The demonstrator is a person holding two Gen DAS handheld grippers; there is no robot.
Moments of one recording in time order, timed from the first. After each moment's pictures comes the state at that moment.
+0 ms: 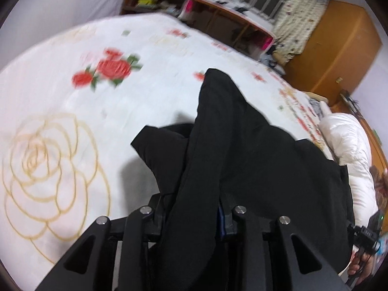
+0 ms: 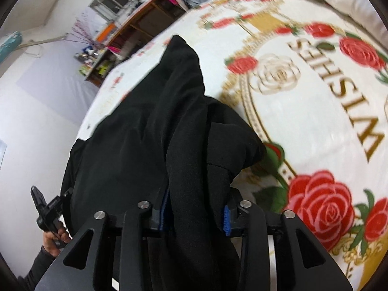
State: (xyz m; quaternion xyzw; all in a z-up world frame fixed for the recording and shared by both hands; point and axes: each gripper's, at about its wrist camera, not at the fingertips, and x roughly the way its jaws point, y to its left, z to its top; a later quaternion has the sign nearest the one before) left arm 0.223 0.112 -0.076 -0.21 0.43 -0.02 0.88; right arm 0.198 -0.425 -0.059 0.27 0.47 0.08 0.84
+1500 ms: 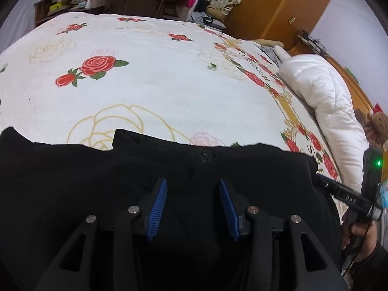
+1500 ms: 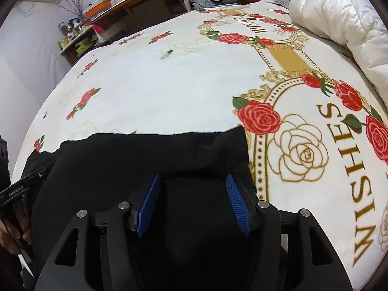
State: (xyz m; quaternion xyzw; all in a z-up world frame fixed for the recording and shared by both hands) left arm 0.367 -0.095 -0.082 -0.10 0.47 -0.19 0.86; right arm 0.324 -0.388 -0.066 0.11 0.47 0.01 0.87
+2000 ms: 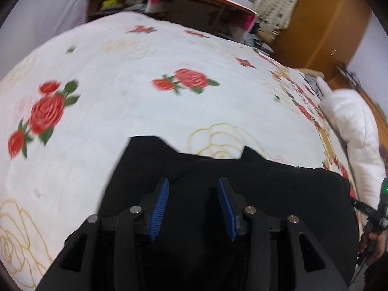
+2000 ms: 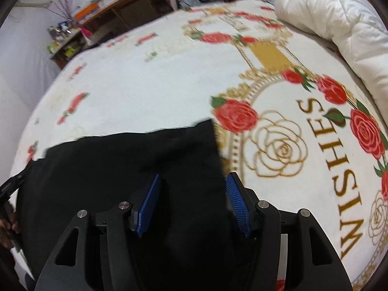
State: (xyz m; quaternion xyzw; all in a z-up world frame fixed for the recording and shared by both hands) left arm 0.355 0.054 -0.073 -0.14 0.45 -0.07 0.88; right arm 0.318 -0.411 -0.058 0.12 0.49 -0.03 0.86
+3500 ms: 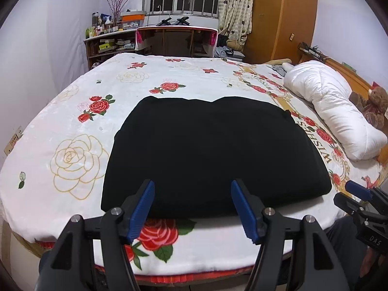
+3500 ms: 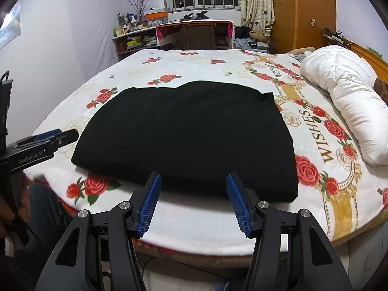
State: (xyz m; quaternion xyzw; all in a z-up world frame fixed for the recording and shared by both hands) left arm 0.030 -0.014 0.027 -0.02 0.38 -0.07 0.92; right arm -0.009 -0.221 0.038 -0.01 0.39 0.06 0.92
